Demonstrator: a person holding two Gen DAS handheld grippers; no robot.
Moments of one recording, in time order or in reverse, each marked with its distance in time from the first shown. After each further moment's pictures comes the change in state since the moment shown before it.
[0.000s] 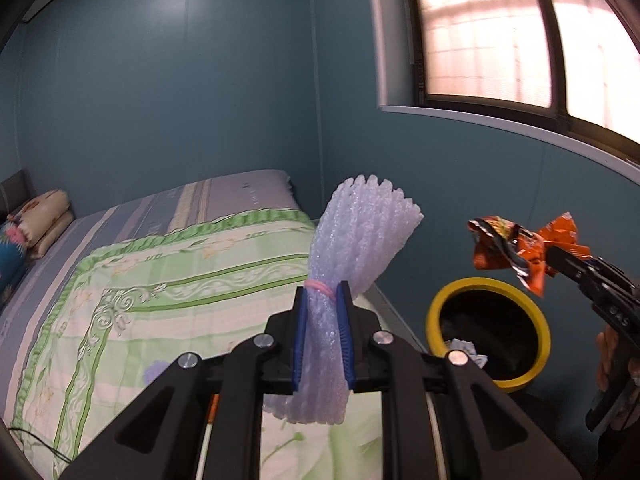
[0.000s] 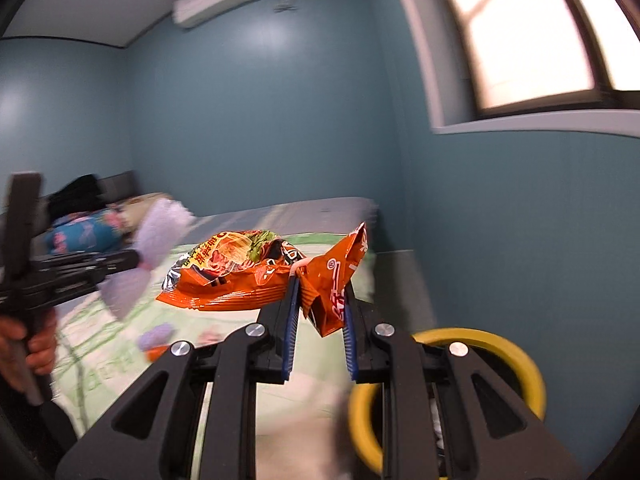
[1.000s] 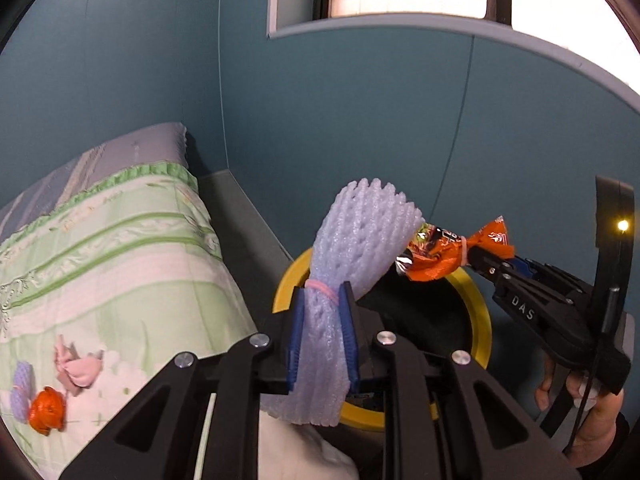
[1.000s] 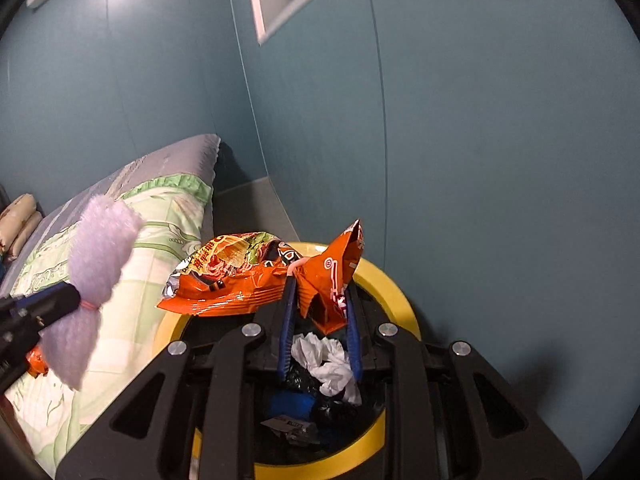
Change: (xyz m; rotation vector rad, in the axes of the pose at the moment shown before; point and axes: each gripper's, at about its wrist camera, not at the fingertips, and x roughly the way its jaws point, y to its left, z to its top) left arm 0.146 -0.170 -0.028 0.050 0.203 -0.277; right arm 0.070 -0.142 -0.060 0.215 0.266 -0.464
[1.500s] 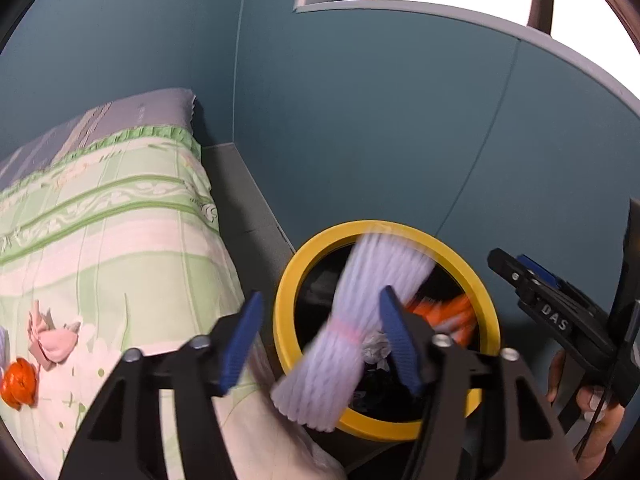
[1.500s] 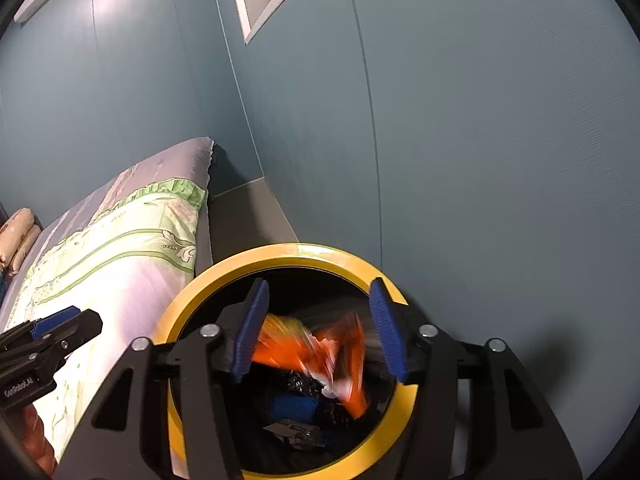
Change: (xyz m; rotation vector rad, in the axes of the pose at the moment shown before) left arm 0.018 0.027 -0.008 -0.142 0.048 -0.026; right arm 0.010 -0.011 0.007 0.043 -0.009 -0.003
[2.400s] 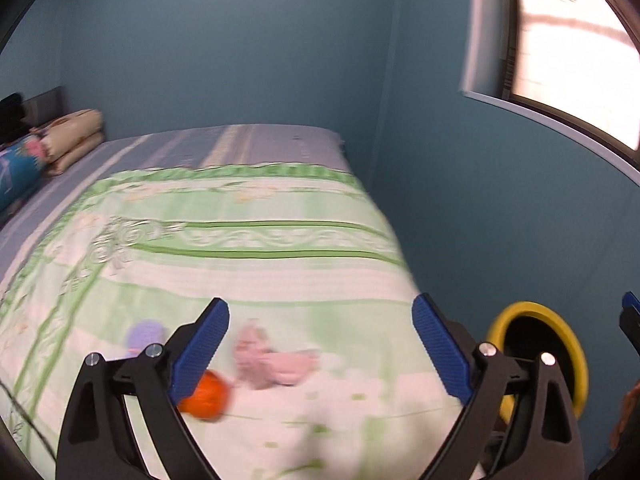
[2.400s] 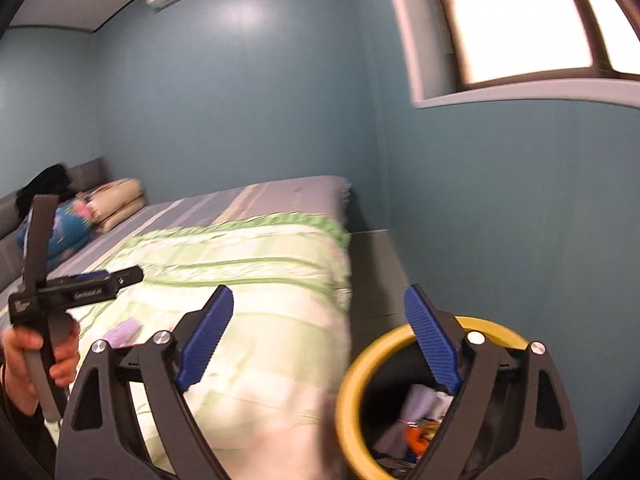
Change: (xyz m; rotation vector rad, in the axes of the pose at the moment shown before) left arm -0.141 0.204 -0.002 -0.223 -0.193 0.387; right arm -0.083 0.163 0.000 -0.282 -0.171 0.416
